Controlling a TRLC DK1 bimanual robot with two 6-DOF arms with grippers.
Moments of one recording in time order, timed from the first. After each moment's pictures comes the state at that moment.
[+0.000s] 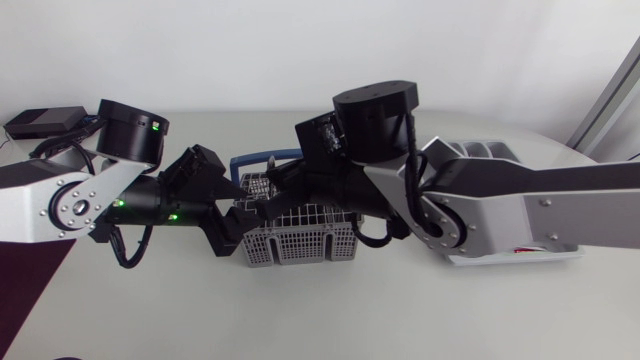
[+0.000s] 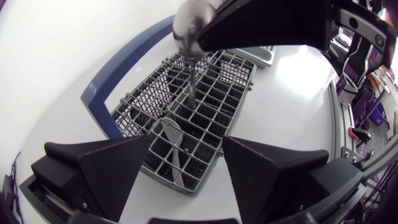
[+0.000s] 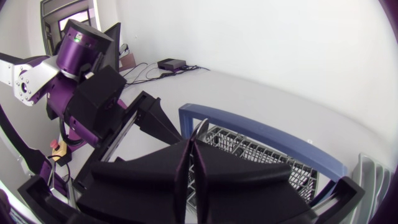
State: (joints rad) left arm -0.34 1.37 0.77 -0.19 0.43 0.48; right arm 0.82 1.58 0.94 0.26 -0.09 0.13
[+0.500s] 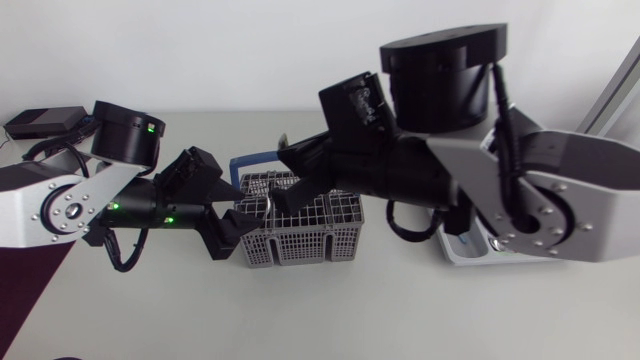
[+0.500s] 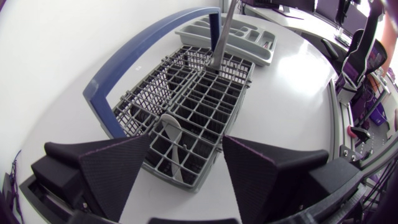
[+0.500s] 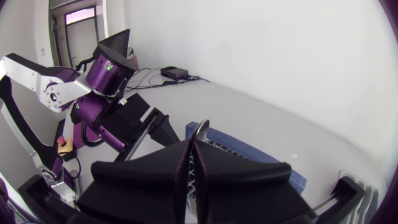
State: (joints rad) left arm -0.34 1.34 0.76 -0.21 0.43 0.48; right arm 0.82 1.36 0.94 0.08 -0.06 0.05
